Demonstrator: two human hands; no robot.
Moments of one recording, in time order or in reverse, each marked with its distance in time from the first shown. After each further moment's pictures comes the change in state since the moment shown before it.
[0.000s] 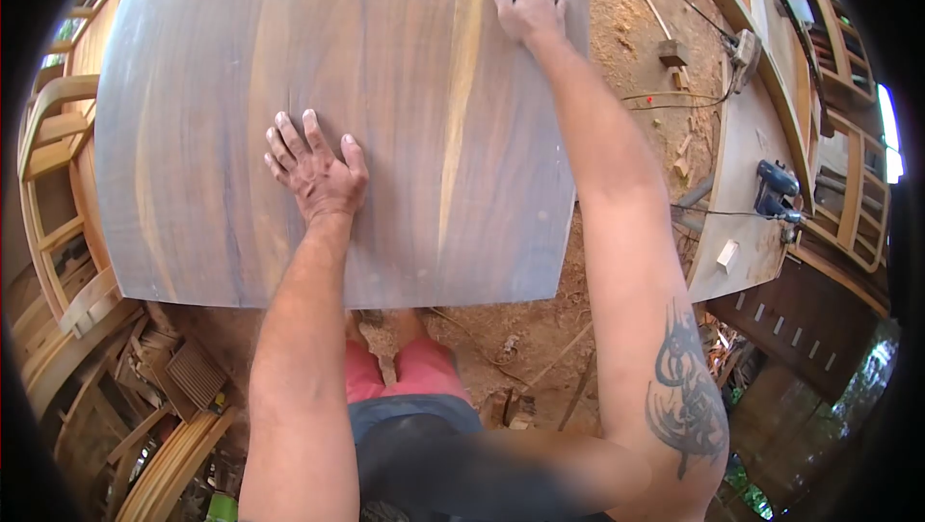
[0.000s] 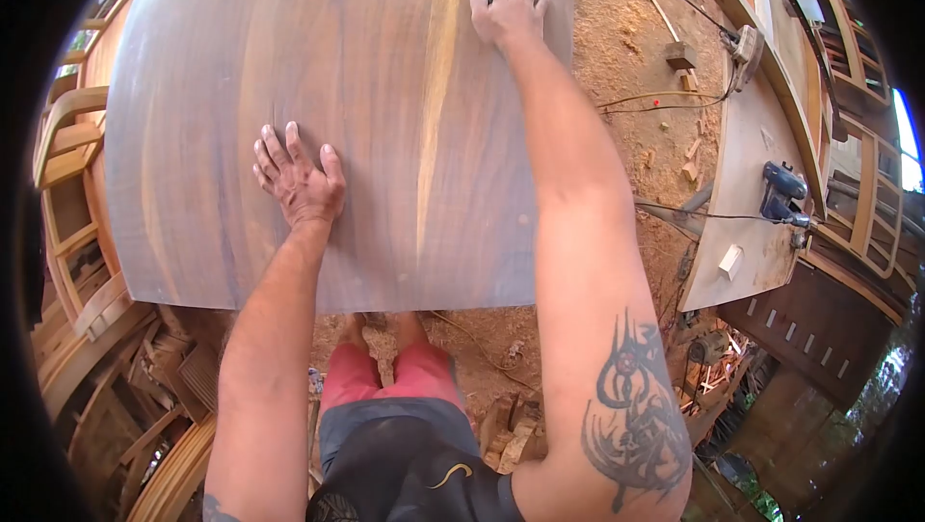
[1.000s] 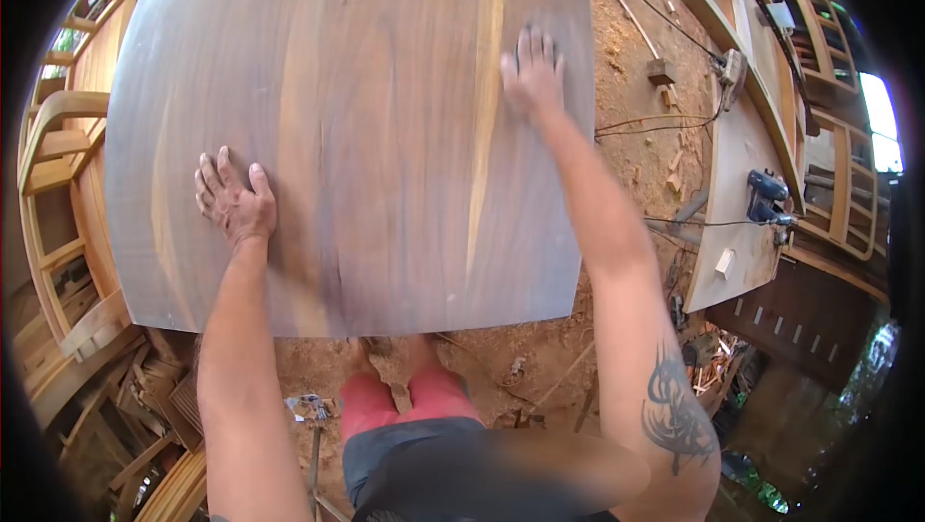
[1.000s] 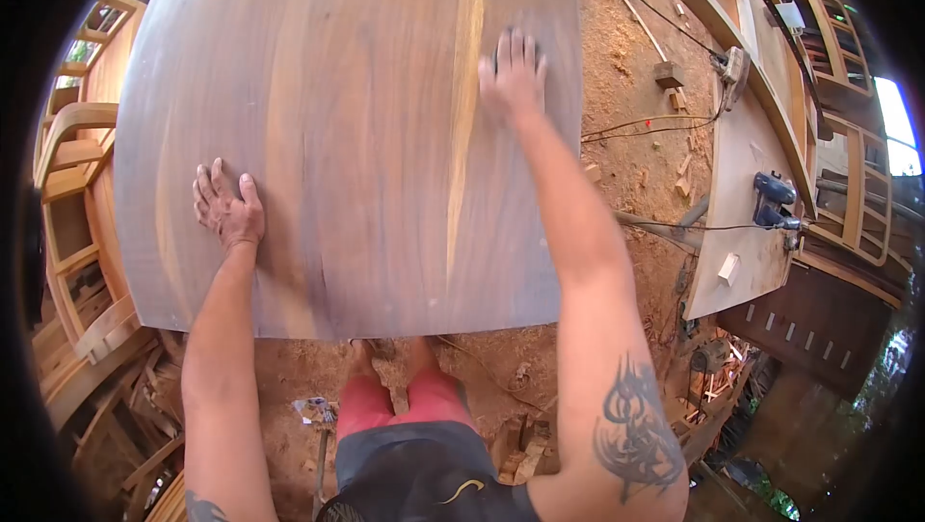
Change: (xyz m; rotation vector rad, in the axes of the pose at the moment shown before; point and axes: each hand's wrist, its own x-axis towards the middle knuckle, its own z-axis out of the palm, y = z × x) left_hand 0.077 -0.176 -0.014 0.076 0.112 -0.095; right_hand -0.064 -0.022 0.013 0.027 0.084 -0.065
